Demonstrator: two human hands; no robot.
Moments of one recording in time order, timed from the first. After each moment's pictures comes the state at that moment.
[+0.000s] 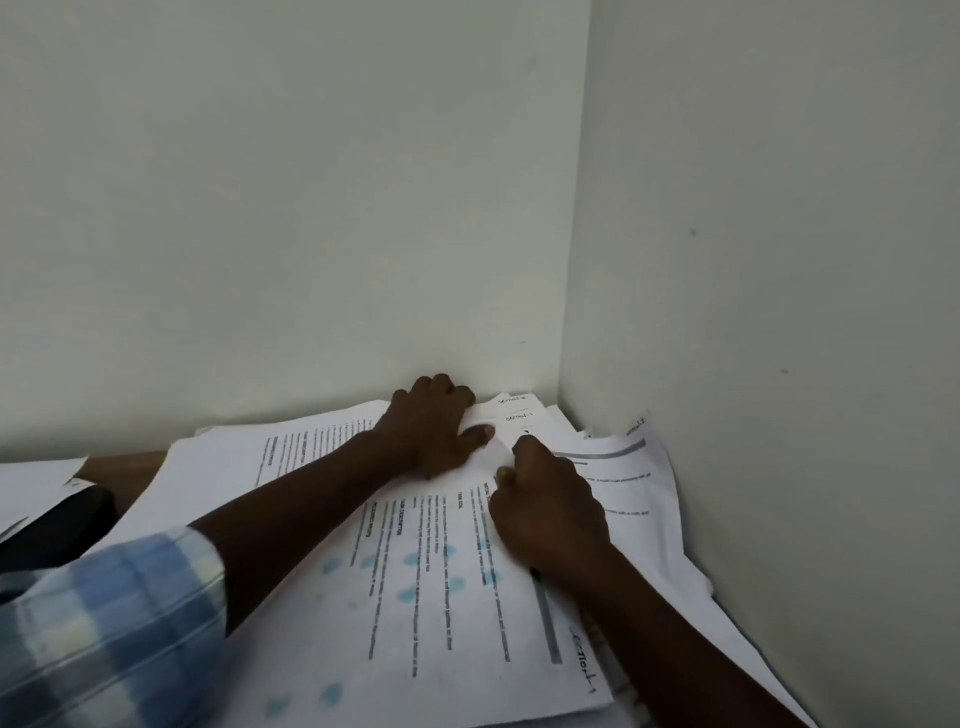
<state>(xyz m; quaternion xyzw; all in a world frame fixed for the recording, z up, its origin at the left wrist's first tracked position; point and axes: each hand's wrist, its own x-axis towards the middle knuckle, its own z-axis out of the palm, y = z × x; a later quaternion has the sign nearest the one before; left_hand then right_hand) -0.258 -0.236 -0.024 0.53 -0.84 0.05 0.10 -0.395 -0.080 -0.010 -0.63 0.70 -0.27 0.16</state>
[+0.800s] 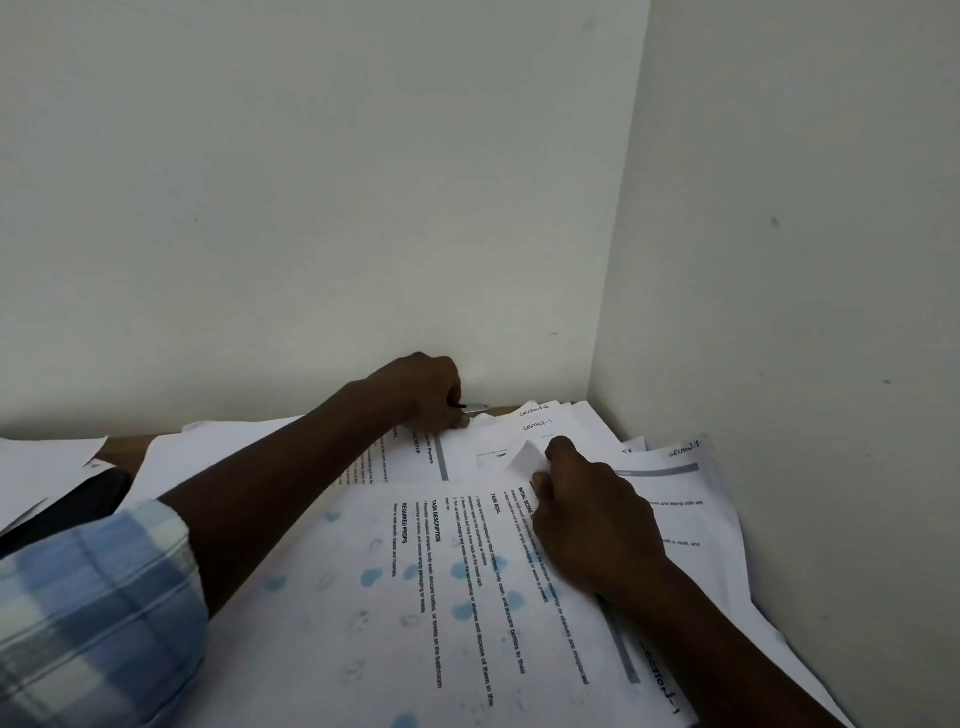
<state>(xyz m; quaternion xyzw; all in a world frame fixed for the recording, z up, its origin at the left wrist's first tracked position) -0.223 -0.257 0.014 0.57 -0.82 -0.01 0.02 -0.402 -0.088 -0.022 -0.67 0.70 -0.22 0.07</state>
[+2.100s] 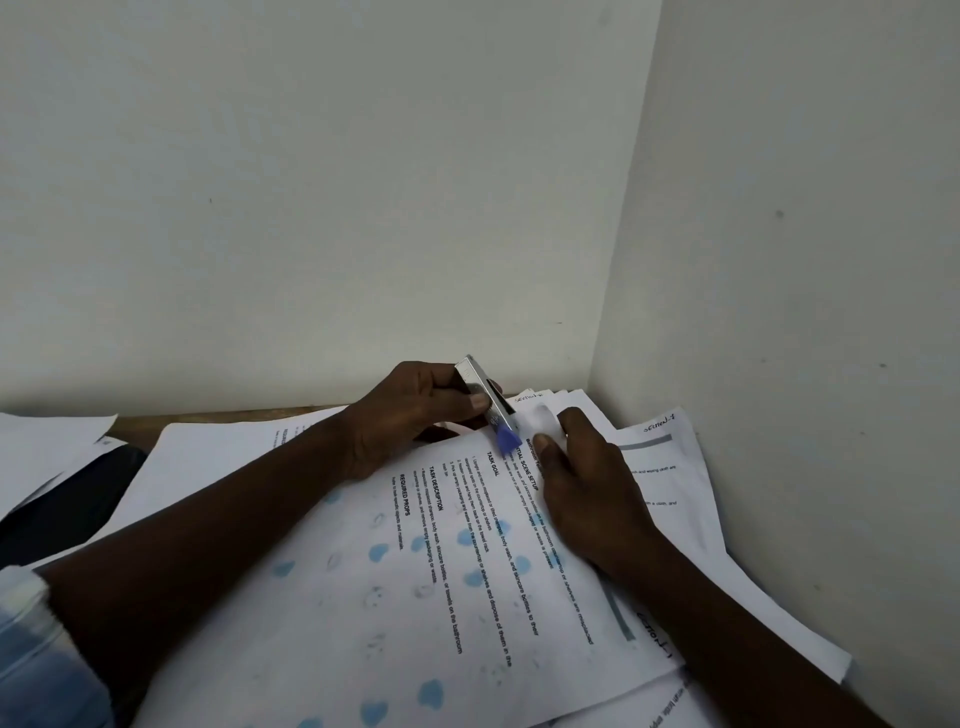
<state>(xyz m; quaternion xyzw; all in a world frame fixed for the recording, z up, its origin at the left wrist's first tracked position) -0.204 -0.164 0.000 0.36 -0.68 -0.52 0.38 -0.403 -0.097 -0.042 -0.65 0.64 -0.40 0.11</state>
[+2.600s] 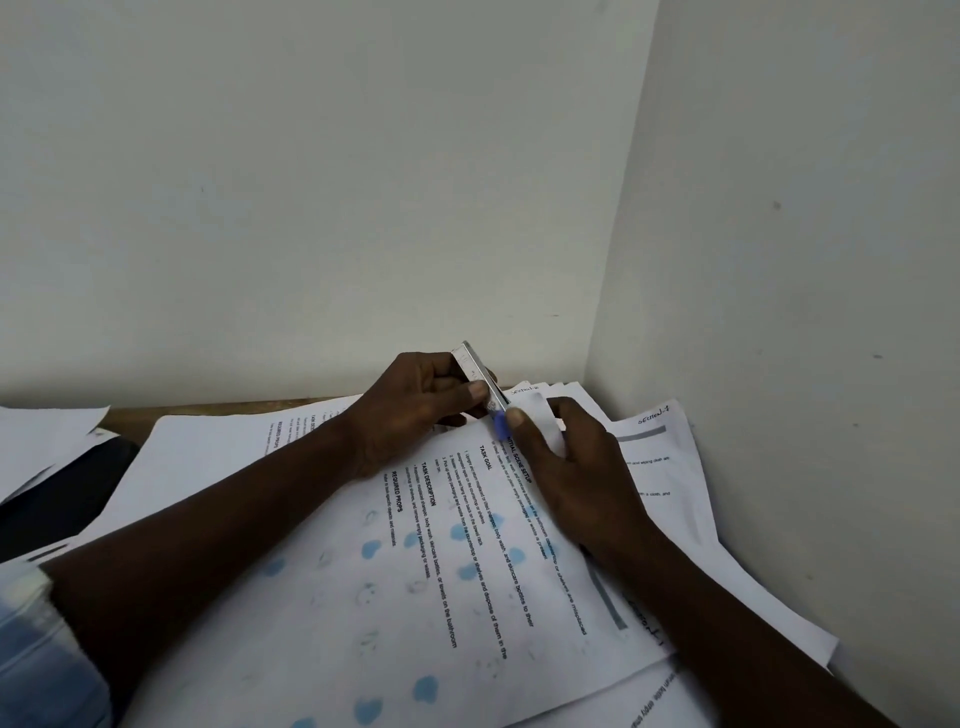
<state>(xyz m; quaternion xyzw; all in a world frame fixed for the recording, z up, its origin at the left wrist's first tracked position) -0.211 -0.167 -0.009 0.34 -0.70 -0.46 0.42 -0.398 -0.092 -0.035 -0.62 0.59 -0.48 0.19</state>
